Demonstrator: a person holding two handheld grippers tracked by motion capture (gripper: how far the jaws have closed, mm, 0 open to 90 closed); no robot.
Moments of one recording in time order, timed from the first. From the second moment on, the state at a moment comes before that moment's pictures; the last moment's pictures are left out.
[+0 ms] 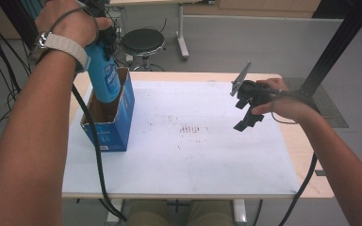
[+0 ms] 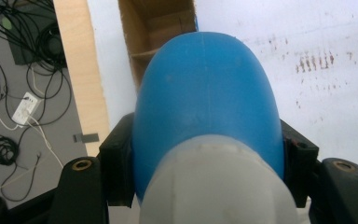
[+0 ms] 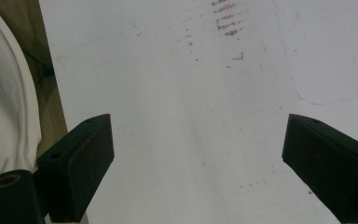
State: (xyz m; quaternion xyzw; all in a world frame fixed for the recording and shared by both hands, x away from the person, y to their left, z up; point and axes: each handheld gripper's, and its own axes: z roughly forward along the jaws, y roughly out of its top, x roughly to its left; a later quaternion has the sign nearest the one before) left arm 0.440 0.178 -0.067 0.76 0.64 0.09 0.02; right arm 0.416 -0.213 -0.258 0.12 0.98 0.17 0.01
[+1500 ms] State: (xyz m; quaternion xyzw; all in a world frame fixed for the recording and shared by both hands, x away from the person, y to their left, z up) left arm 0.457 0.211 -0.132 0.74 0.66 0.09 0.02; right arm 0.418 -0.207 -0.270 0.13 0.98 0.16 0.00
